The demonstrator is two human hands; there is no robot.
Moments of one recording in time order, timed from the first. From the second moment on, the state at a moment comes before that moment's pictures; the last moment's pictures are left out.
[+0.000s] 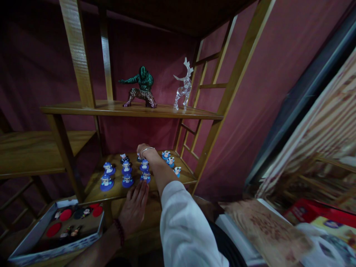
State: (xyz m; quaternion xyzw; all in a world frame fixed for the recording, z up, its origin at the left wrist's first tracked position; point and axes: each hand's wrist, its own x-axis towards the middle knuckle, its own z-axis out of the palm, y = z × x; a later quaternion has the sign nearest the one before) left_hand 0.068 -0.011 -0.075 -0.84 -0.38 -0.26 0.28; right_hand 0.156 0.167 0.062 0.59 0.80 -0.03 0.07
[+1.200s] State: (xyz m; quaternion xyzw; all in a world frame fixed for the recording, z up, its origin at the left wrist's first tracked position) left_hand 0.068 -0.012 -0.075 -0.84 -0.38 -0.27 0.29; right_hand 0.158 0.148 0.075 0.60 0.80 -0.05 0.04
